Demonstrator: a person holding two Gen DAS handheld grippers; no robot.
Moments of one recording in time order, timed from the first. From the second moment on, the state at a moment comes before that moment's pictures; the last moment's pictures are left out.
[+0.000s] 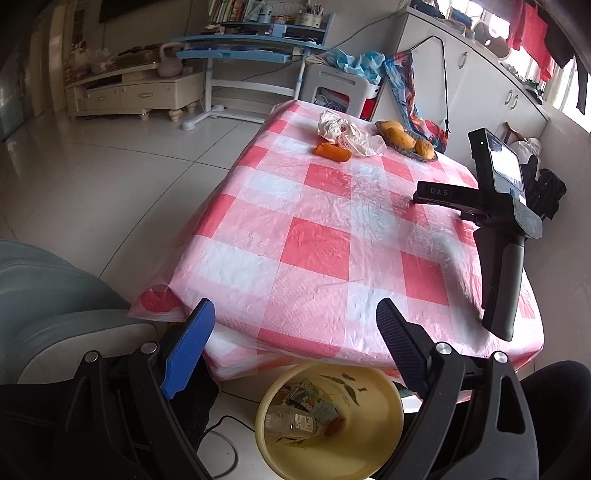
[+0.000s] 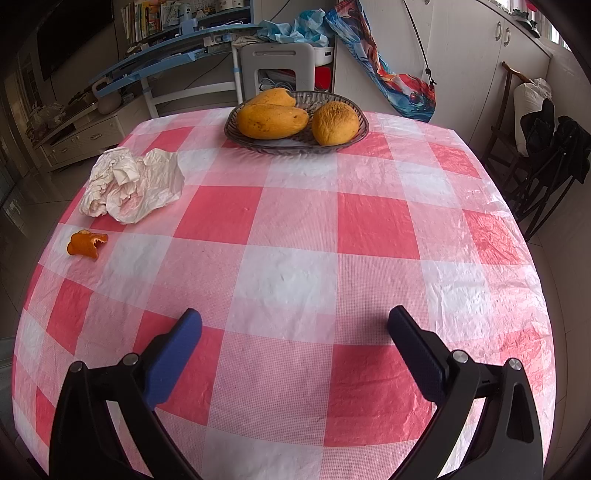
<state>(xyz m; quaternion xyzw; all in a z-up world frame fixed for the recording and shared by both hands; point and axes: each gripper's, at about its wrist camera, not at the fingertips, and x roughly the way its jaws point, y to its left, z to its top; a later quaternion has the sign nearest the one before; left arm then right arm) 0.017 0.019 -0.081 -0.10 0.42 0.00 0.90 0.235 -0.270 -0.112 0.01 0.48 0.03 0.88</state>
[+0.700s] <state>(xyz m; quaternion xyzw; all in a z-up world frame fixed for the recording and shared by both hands) 0.041 0.012 -0.033 -0.06 0.40 0.00 0.92 0.237 -0.269 -0.112 0.01 0.48 0.03 0.88</state>
